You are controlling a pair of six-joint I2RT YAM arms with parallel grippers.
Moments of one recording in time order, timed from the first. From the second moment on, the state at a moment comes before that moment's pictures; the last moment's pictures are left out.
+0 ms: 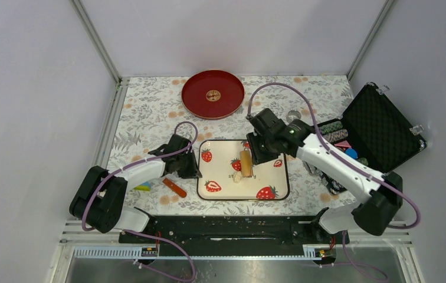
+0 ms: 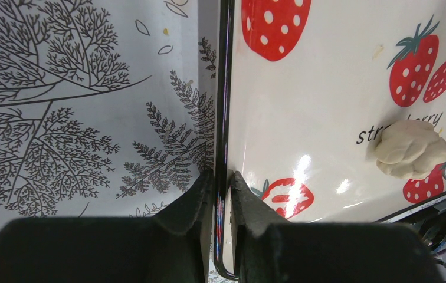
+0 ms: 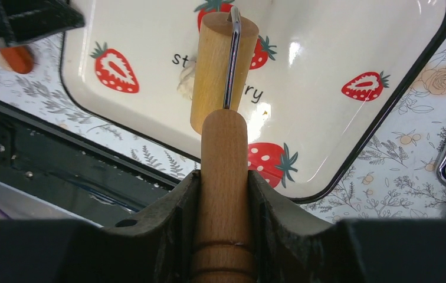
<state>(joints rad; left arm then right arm) -0.46 1.39 0.61 -0.28 0.20 -0.63 0.78 1.43 1.30 -1.00 0.04 0.40</state>
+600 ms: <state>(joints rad) -0.46 1.39 0.61 -0.28 0.21 -0.63 0.88 1.30 1.20 -0.98 0.04 0.49</state>
